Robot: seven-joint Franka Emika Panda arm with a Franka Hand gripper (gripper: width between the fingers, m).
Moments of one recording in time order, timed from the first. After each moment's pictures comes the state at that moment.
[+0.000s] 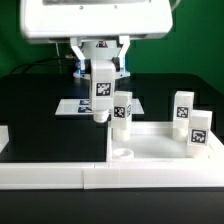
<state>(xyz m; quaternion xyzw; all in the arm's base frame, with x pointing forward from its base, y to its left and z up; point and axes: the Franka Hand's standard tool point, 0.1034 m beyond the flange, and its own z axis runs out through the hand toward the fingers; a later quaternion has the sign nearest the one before) 0.626 -0.025 0.148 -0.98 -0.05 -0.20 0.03</state>
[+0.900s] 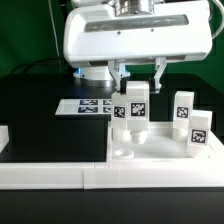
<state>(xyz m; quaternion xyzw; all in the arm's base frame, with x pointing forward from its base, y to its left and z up) 0.627 0.018 0.125 -0.96 0.07 -0.26 0.01</state>
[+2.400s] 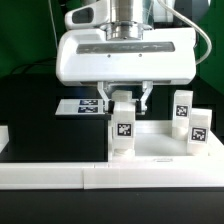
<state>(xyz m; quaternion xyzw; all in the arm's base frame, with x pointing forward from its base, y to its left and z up) 0.611 0.005 0.088 -0.97 0.07 -0.25 -0.01</state>
